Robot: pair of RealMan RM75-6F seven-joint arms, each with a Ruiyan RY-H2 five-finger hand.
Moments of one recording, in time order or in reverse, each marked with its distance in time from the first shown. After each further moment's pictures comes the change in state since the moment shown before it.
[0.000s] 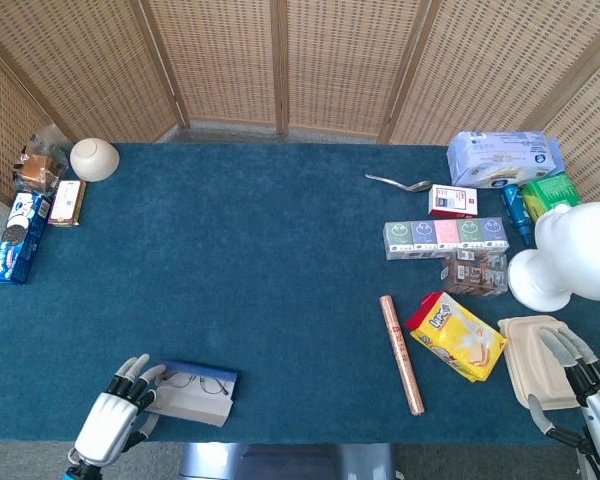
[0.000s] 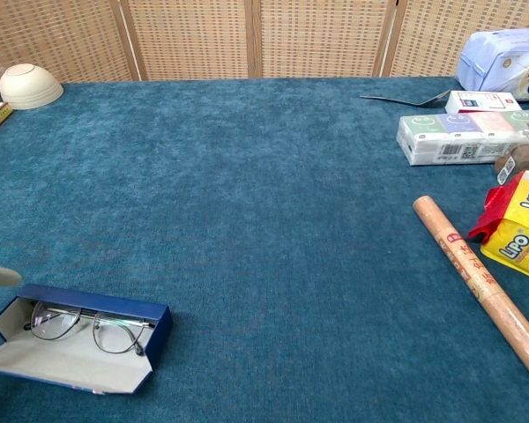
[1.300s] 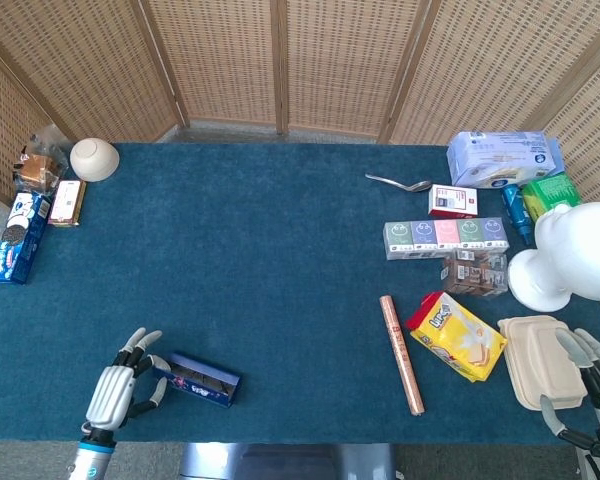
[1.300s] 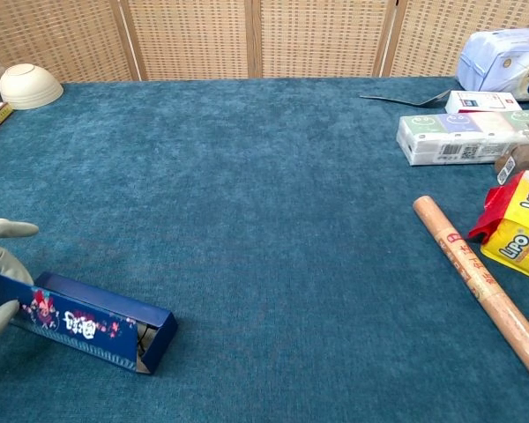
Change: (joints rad) left arm -0.052 -0.041 -0.132 -0.116 -0.204 -0.158 -0.226; right arm -0.028 0.008 0.011 0.005 0.033 0.005 0.019
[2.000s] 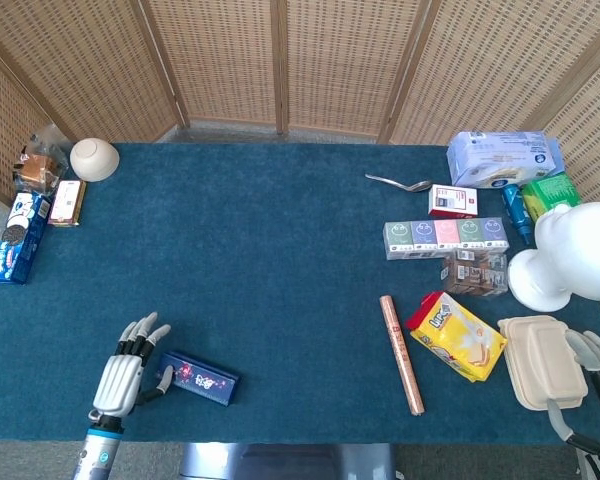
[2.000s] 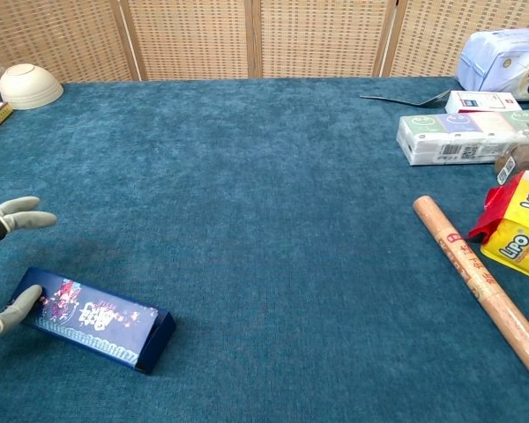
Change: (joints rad) left arm -0.035 -0.039 -0.051 0.015 -0.047 -0.050 0.159; right arm -0.019 0.002 0.004 0.008 0.011 0.025 0.041
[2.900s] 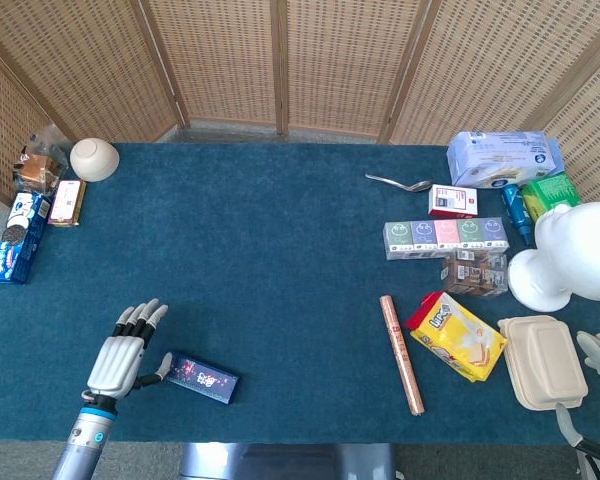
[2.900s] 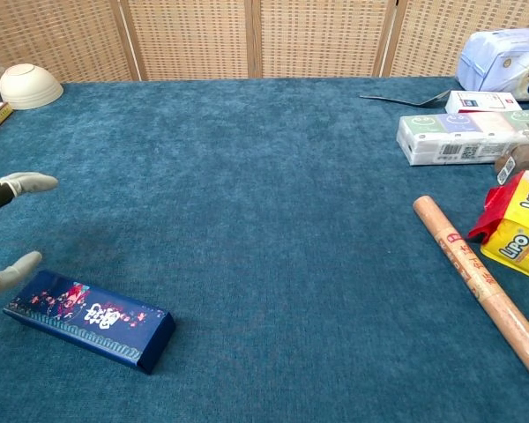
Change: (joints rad) left arm -0.093 0.232 -0.058 -0.377 -0.159 -0.169 0.324; right arm -0.023 0.025 0.009 -0.038 -0.008 0.027 -0.025
